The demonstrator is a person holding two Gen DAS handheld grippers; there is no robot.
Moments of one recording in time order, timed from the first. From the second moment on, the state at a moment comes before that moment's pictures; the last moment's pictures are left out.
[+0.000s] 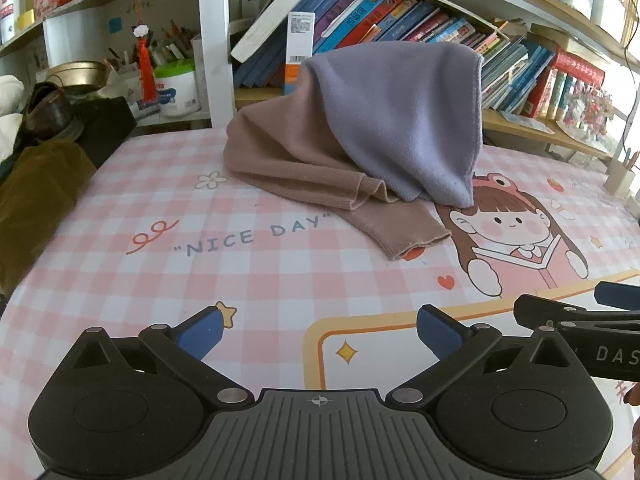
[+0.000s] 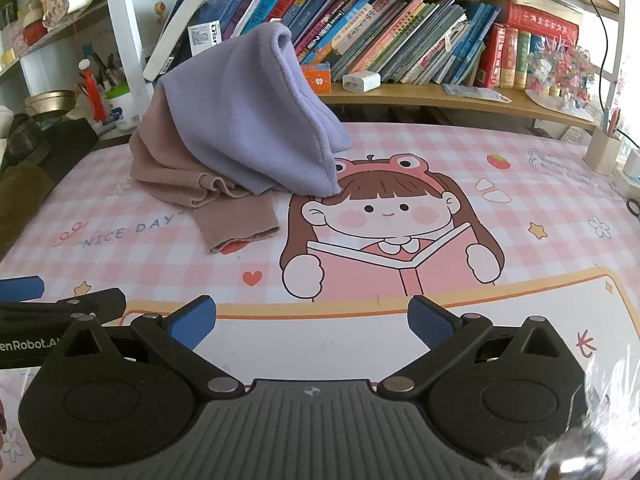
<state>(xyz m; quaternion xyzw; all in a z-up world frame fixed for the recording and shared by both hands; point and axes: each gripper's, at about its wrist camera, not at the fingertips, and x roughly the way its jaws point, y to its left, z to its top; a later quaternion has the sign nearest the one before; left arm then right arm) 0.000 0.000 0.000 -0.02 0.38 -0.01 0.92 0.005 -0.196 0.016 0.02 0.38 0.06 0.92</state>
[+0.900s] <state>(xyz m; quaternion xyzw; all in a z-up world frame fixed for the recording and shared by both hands) 0.003 0.001 -0.001 -0.02 0.39 -0.01 0.92 0.008 -0.194 0.015 0.02 0.38 0.05 0.92</state>
